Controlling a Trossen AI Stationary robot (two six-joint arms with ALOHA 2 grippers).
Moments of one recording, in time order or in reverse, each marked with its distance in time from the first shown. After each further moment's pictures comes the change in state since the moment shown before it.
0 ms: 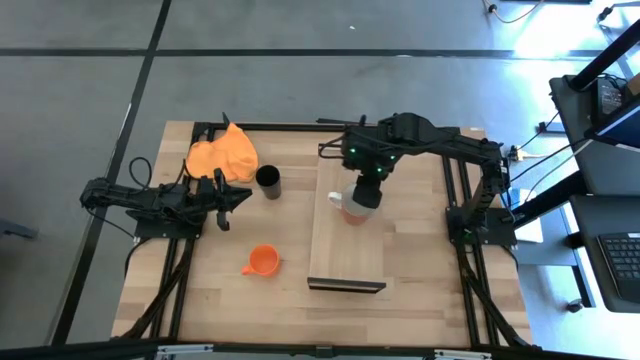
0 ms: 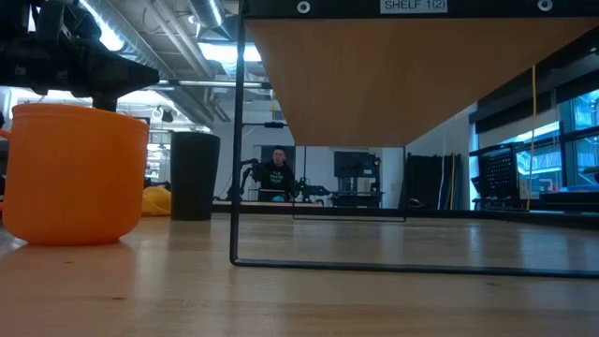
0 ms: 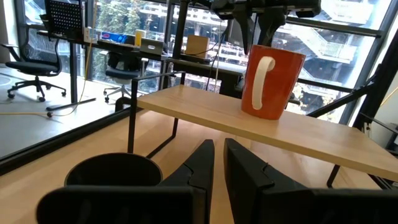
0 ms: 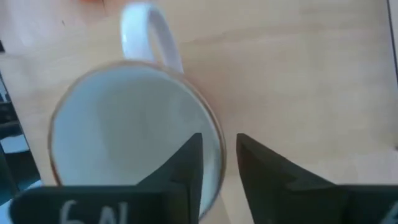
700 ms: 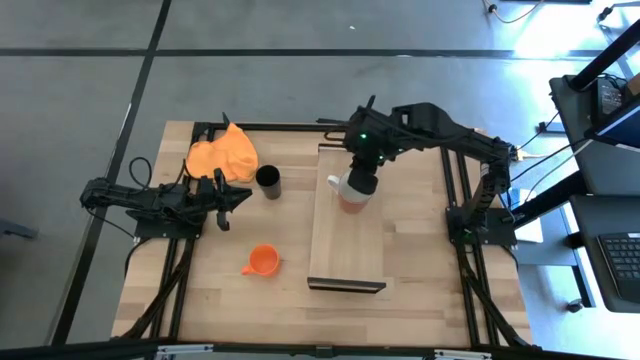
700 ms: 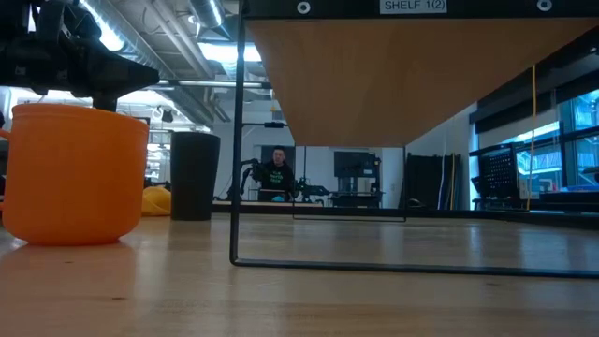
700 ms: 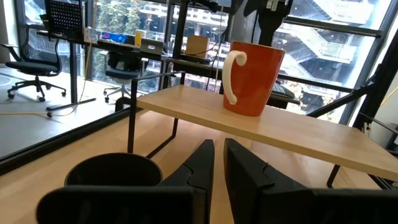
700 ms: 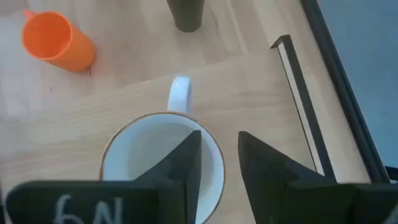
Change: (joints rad) left arm 0.000 0.000 0.000 0.000 0.000 0.000; right arm 0.001 -0.001 0.178 0.056 0.188 -0.015
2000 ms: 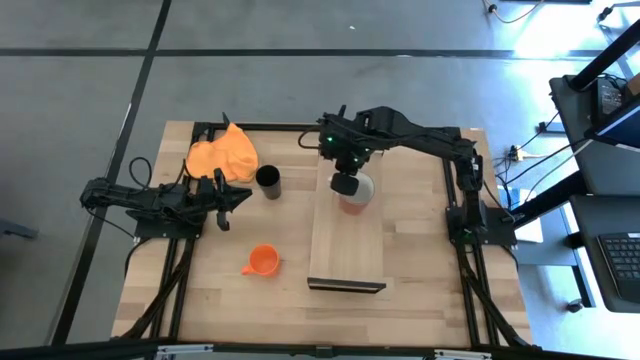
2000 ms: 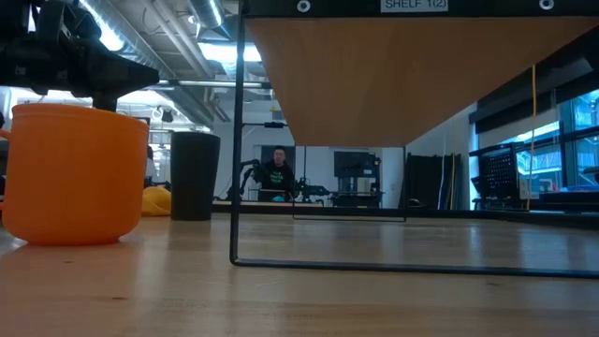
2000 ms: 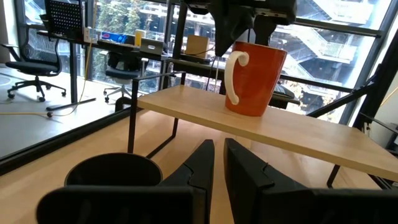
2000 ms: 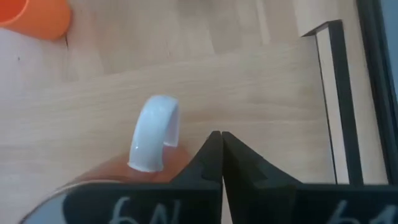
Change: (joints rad) left arm 0.000 0.000 0.000 0.000 0.000 0.000; right arm -0.053 0.195 0.026 -0.007 -0.089 -0.125
